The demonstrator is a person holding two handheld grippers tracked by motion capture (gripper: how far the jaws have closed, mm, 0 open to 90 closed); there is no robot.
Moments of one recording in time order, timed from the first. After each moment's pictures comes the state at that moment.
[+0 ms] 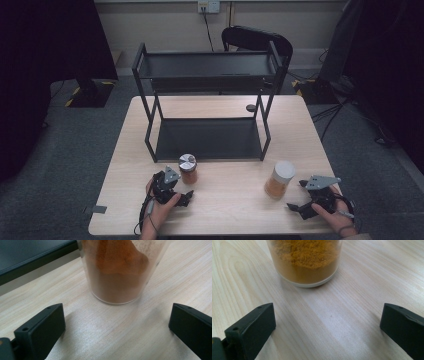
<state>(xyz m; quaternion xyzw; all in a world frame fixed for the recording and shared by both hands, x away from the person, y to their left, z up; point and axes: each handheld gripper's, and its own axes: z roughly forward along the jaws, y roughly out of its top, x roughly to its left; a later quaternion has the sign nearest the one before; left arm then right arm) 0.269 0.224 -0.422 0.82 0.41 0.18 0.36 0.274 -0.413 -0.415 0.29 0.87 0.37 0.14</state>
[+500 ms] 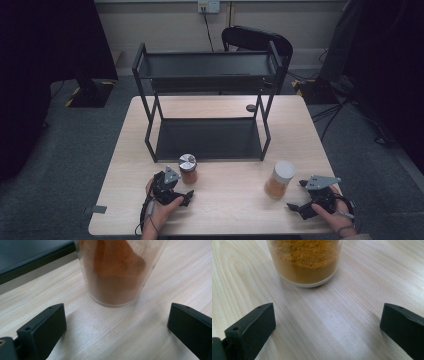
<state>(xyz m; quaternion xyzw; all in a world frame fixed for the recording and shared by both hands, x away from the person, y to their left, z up) 0.269 0.224 -0.423 0.81 0.42 0.17 0.37 0.273 -0.413 -0.415 0.29 0.87 0.37 0.14</state>
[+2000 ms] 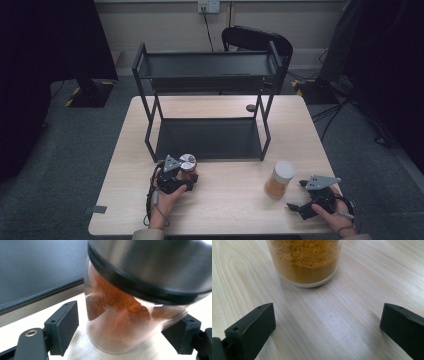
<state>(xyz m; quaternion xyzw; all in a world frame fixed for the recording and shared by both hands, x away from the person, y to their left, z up) 0.288 0.226 -0.426 0.77 0.44 0.16 0.43 0.273 -0.413 -0.415 0.29 0.87 0.37 0.14</state>
